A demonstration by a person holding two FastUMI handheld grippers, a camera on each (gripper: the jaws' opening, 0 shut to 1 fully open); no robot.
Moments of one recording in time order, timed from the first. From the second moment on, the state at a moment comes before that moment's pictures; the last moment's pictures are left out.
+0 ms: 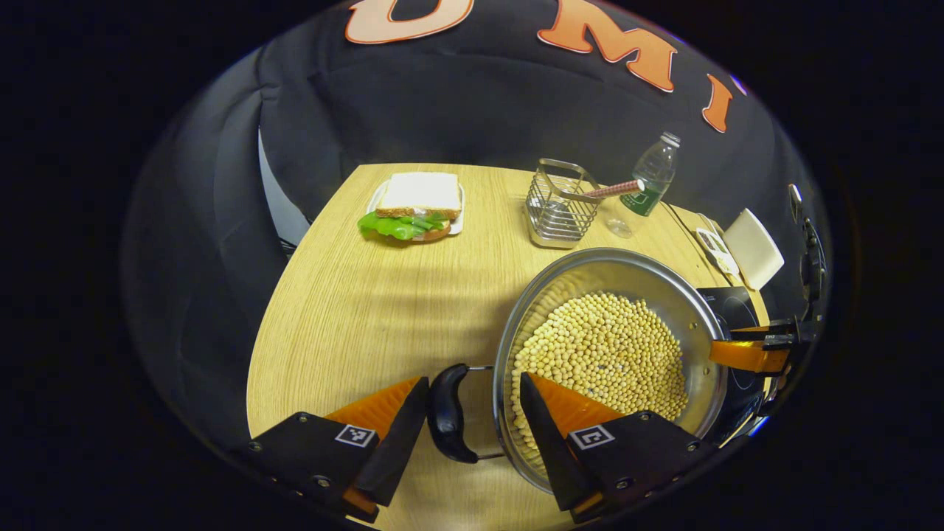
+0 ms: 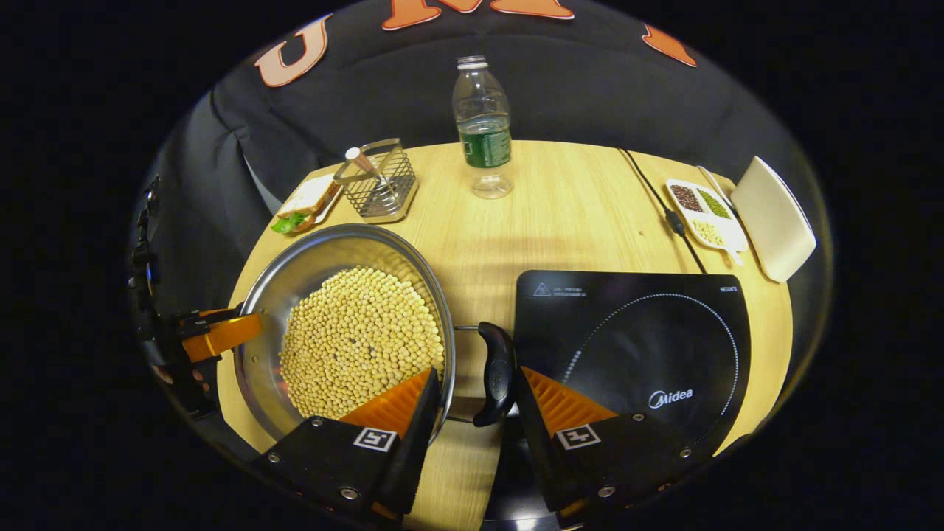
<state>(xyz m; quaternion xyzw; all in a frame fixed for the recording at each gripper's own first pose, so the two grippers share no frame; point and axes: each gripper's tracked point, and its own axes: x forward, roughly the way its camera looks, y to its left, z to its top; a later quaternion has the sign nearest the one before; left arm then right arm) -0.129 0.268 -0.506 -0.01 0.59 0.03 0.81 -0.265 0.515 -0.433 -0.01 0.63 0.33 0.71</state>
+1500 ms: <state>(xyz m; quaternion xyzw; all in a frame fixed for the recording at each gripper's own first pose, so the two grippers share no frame) -0.127 0.268 -0.518 -0.02 0.53 0.09 0.84 -0.269 0.528 -0.465 0.02 0.66 0.31 0.68</state>
